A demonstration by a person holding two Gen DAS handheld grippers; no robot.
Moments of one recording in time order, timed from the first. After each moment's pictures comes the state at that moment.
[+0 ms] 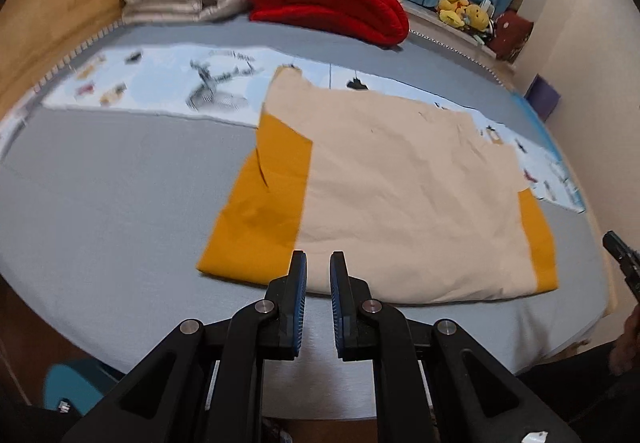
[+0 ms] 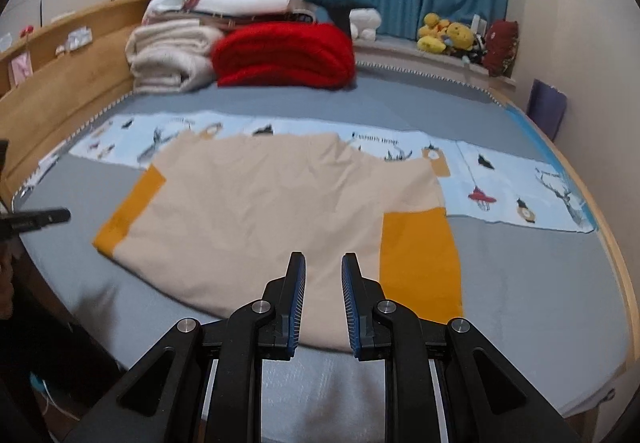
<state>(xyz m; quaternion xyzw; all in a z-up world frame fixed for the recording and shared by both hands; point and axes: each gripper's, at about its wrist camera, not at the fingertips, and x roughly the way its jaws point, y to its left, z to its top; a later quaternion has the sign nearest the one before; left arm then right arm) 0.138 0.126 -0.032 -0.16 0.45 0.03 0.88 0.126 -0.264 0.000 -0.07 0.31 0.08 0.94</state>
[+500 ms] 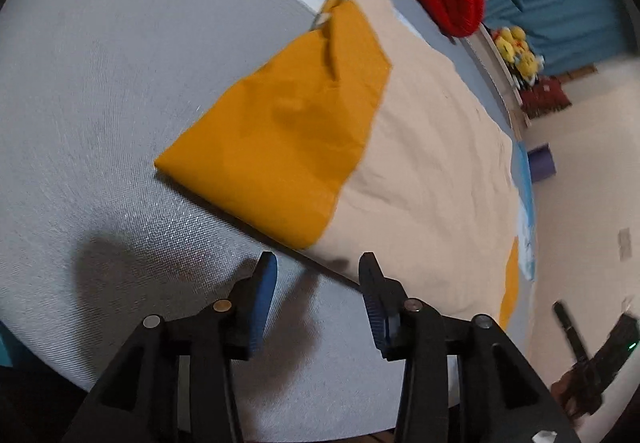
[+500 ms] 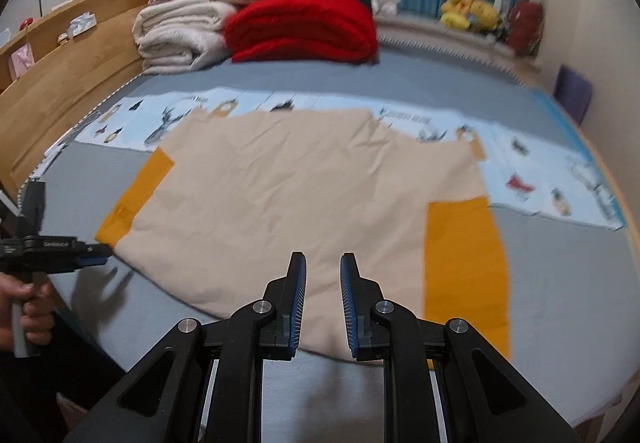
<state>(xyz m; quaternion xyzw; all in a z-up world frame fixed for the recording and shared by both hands) 0.157 0.180 -0.152 -0.40 0.50 0.02 0.77 0.185 -0.237 -0.045 -0.05 0.40 0.12 0.91</state>
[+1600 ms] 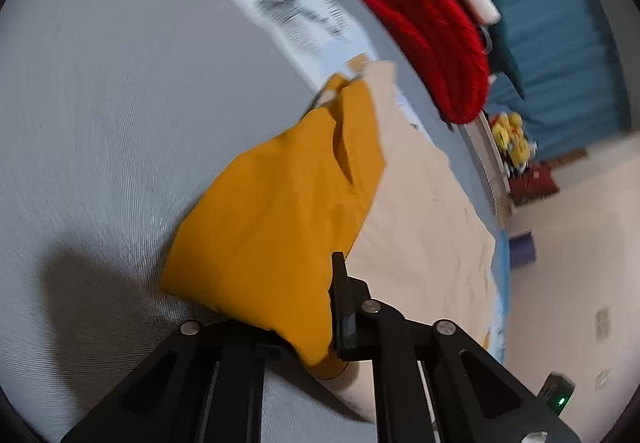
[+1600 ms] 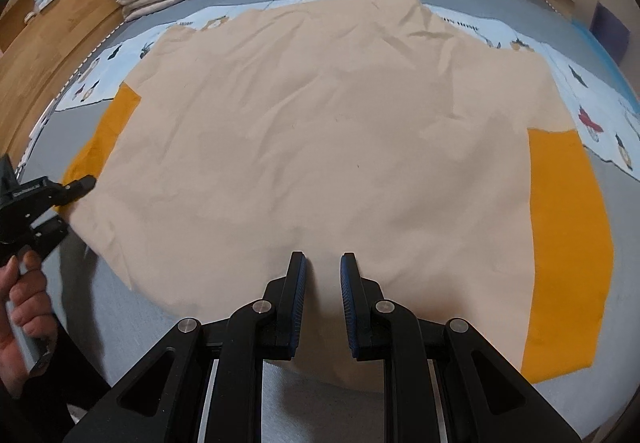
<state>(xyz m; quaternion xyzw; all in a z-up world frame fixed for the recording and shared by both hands) 0.192 0.190 -0.135 -0.45 0.37 0.08 0.81 0.253 -0.192 -0.134 -0.05 0.50 0.12 0.86</state>
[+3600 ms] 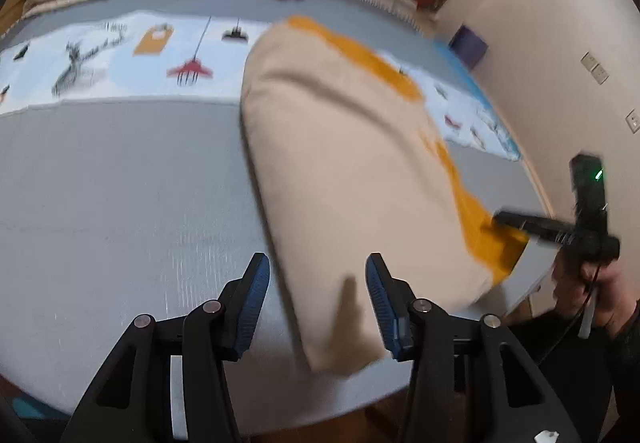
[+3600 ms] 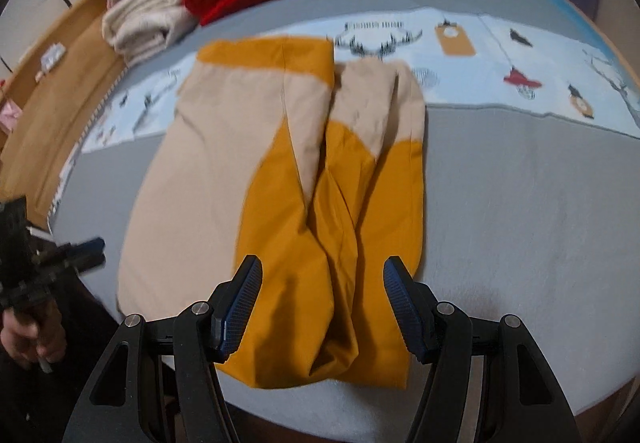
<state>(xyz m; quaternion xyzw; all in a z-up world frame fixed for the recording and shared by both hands) 0.202 0.019 -0.060 -0.15 0.48 -0.13 0.86 0.231 -0.334 -0.080 0.04 0.52 0.13 0.84</state>
